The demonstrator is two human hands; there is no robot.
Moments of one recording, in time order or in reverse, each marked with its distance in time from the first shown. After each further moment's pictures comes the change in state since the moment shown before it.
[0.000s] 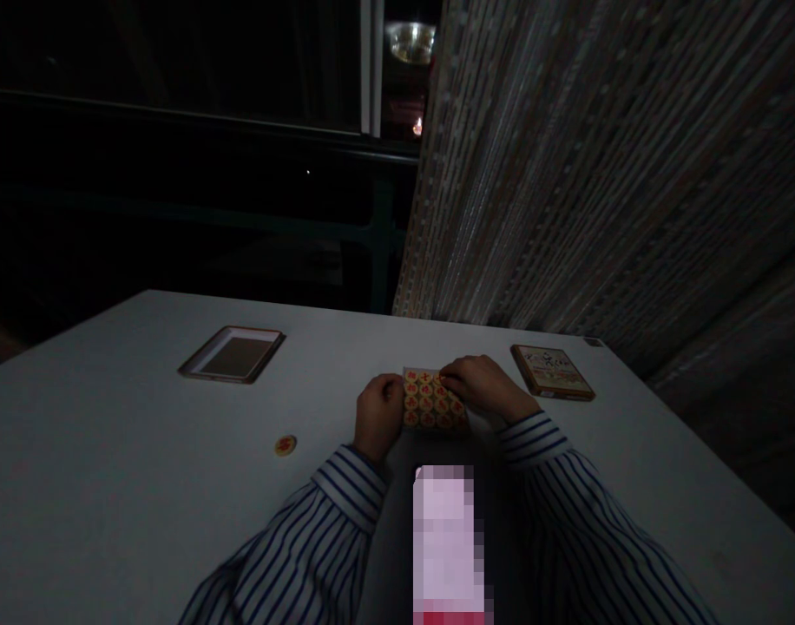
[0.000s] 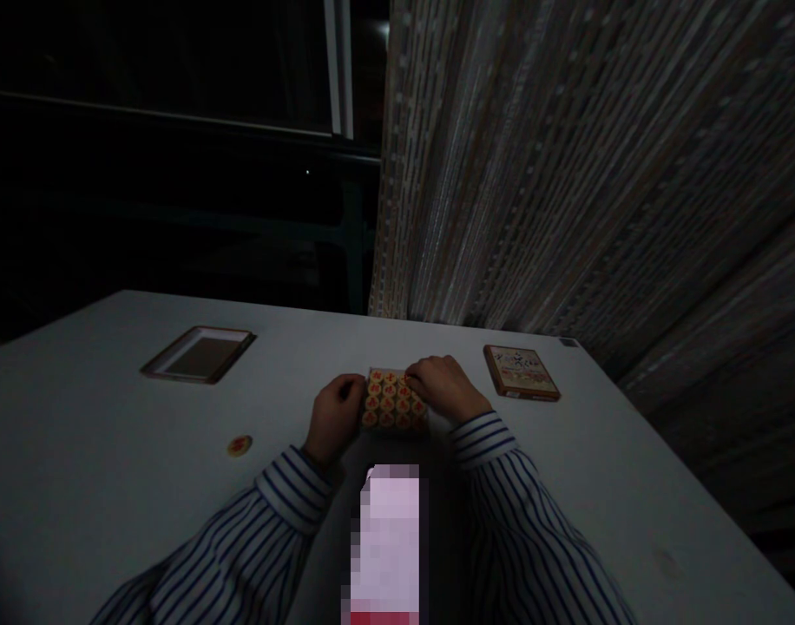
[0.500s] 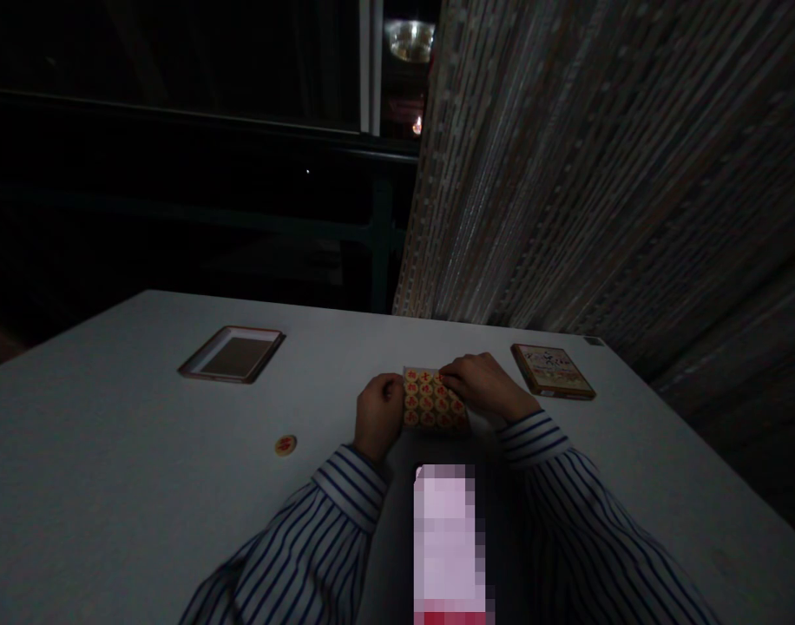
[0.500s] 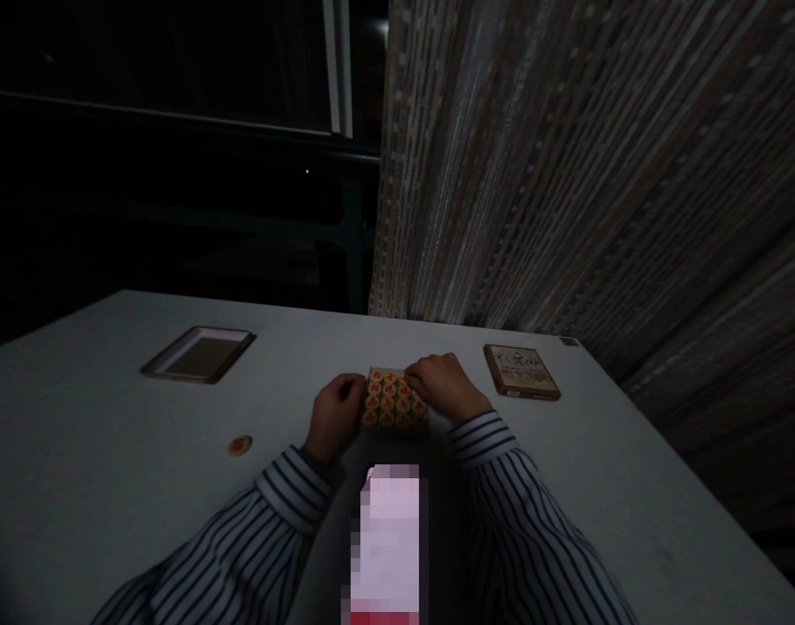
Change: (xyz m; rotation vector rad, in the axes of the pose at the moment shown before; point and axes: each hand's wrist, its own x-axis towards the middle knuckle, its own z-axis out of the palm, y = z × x) left_hand 0.000 0.001 -0.001 0.027 -0.010 -0.006; right_hand -0.001 -0.001 -0.002 -0.061 0.014 -0.023
